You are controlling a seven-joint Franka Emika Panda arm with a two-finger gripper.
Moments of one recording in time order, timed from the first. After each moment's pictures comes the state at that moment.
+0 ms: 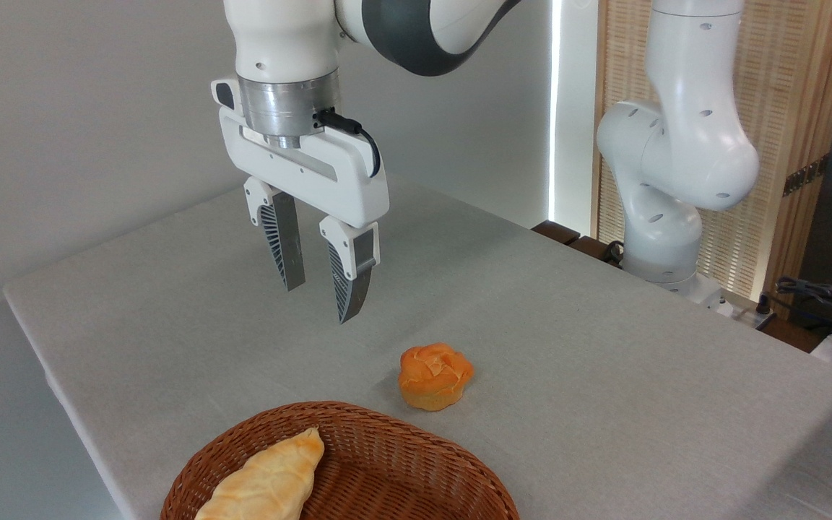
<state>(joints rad) -0.23 -0.08 0.15 -1.87 -0.07 1.87 0.59</state>
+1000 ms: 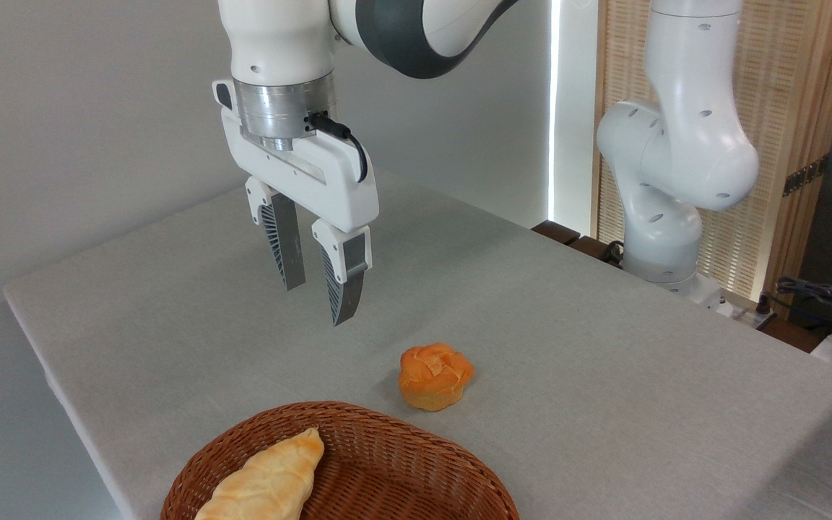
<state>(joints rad) -0.23 -0.07 0.14 -1.87 -0.07 1.87 0.66</state>
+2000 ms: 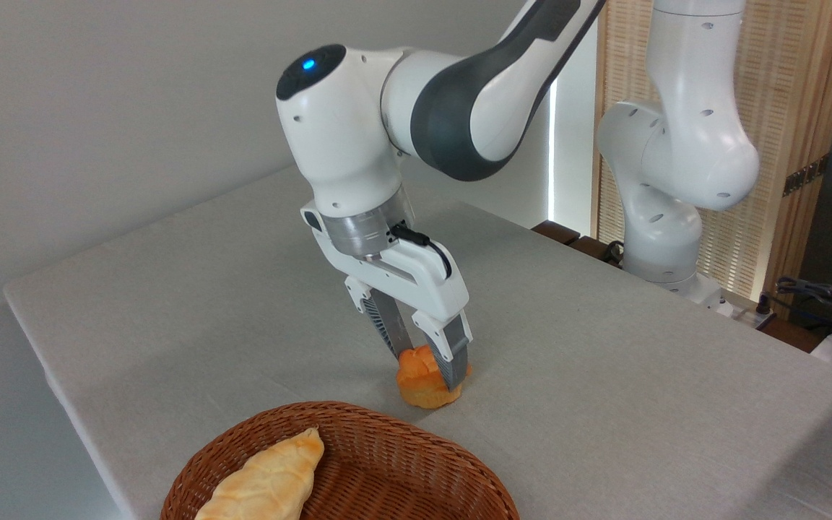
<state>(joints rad) -0.22 -0.09 0.18 -2.17 0.06 1.92 0.66</state>
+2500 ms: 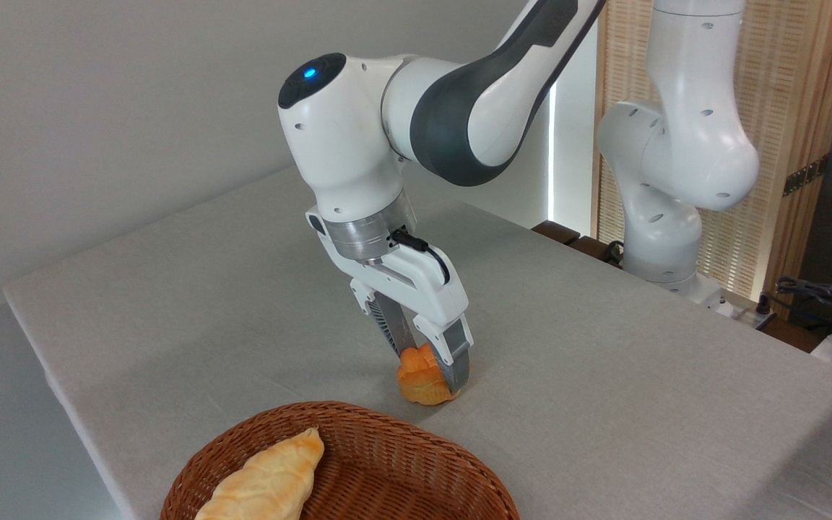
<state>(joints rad) -0.22 -0.09 0.18 -2.18 0.08 1.92 0.69</state>
